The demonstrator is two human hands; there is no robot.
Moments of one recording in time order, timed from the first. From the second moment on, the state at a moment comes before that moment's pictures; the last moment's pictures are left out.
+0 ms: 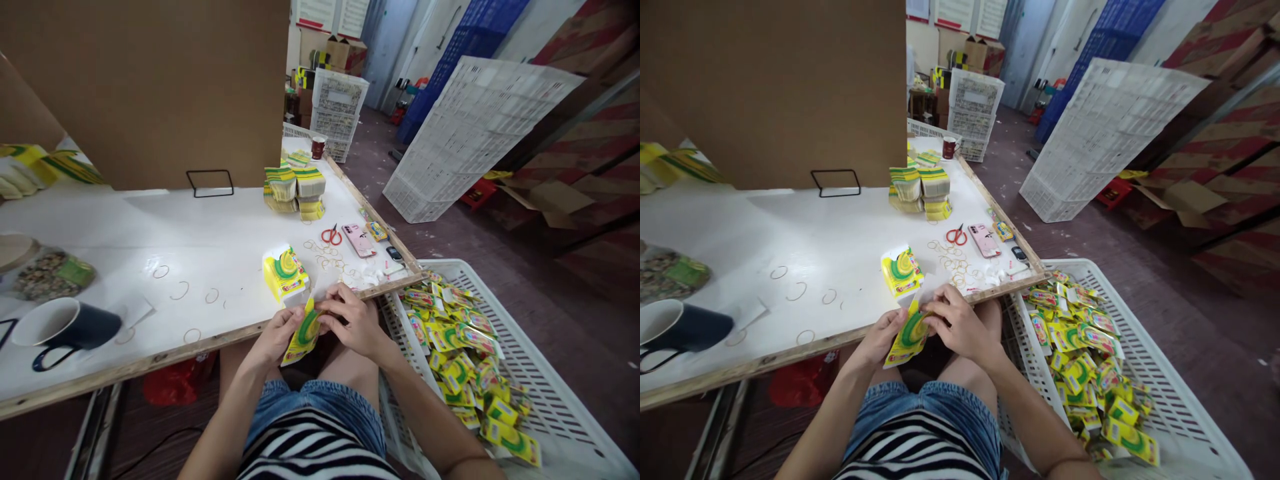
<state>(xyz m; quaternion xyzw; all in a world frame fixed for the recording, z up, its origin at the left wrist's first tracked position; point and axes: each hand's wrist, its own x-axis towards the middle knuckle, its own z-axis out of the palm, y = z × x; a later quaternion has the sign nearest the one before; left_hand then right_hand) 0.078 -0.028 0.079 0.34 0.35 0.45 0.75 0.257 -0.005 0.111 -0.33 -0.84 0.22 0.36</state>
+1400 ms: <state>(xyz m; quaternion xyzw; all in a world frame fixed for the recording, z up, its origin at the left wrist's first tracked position) 0.102 -0.026 0.076 0.52 0.46 0.53 0.49 0.253 -0.007 0.092 -0.51 -0.65 0.25 0.51</state>
